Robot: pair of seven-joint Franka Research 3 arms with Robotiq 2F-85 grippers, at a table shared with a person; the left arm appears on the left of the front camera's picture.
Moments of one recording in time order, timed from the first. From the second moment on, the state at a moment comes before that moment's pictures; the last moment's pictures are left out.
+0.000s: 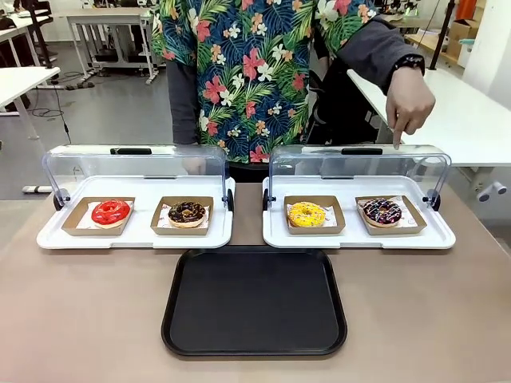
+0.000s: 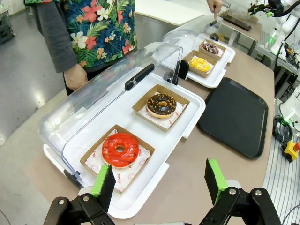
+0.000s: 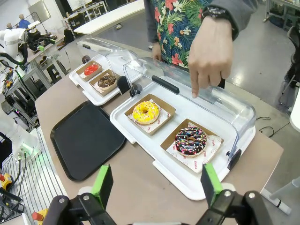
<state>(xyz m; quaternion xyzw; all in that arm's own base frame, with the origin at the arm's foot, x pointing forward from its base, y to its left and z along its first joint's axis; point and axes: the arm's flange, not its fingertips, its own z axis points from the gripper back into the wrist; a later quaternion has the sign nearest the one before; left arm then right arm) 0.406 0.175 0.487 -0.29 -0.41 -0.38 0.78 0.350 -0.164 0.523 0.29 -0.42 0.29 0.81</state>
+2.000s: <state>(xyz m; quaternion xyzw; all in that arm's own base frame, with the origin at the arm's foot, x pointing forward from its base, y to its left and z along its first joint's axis) 0.407 0.175 0.486 -0.29 -0.41 -0.38 0.78 0.415 -0.098 0.536 0.20 -0.31 0.43 0.82</state>
